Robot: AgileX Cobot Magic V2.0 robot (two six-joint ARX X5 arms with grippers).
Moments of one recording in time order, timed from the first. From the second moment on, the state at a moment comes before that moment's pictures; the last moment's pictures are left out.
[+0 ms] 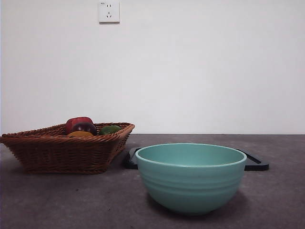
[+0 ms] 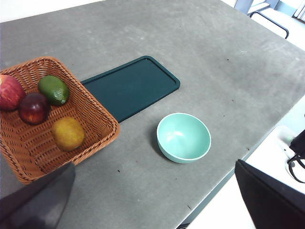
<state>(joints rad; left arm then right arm) -0.53 0.61 1.26 -1.16 0.26 0.00 0.63 0.60 1.25 -1.23 -0.05 0.31</state>
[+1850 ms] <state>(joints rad) 0.01 0.12 0.13 -0.25 0.05 -0.15 0.64 0.60 1.25 -1.22 -0.05 0.31</state>
